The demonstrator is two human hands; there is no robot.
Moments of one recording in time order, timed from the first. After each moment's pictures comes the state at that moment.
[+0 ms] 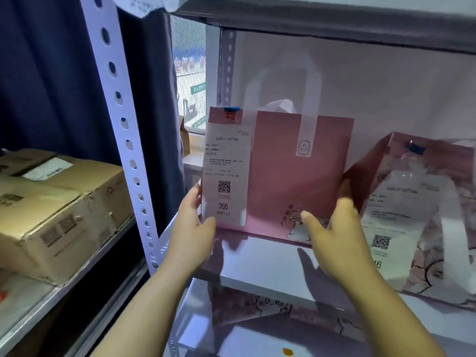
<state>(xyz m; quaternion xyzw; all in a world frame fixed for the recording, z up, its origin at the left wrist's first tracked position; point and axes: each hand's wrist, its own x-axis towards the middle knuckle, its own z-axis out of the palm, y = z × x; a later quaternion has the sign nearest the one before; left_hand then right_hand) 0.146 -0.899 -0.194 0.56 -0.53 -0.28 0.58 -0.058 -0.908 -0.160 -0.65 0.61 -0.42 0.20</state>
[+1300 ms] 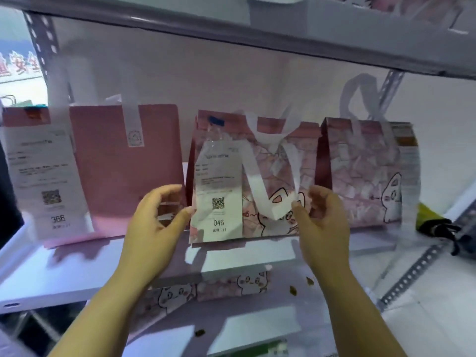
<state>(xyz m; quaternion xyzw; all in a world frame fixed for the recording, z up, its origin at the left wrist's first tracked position) 0.004 -0.891 -0.188 0.44 -0.65 -0.29 0.54 -0.238 -0.836 -0.180 -0.46 0.64 -0.61 0.07</state>
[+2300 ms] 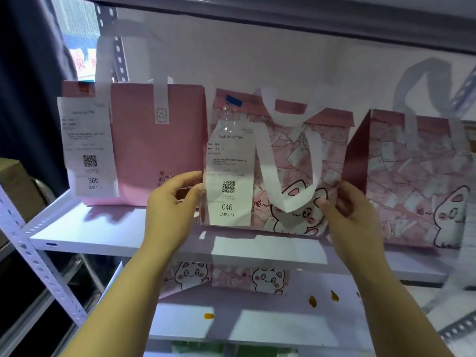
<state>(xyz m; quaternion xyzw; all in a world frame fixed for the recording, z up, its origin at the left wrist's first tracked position) -0.033 -0.886 -0.196 0.52 -0.54 -0.26 0.61 -0.293 -0.861 -0.185 -0.54 0.61 -0.55 0.19</state>
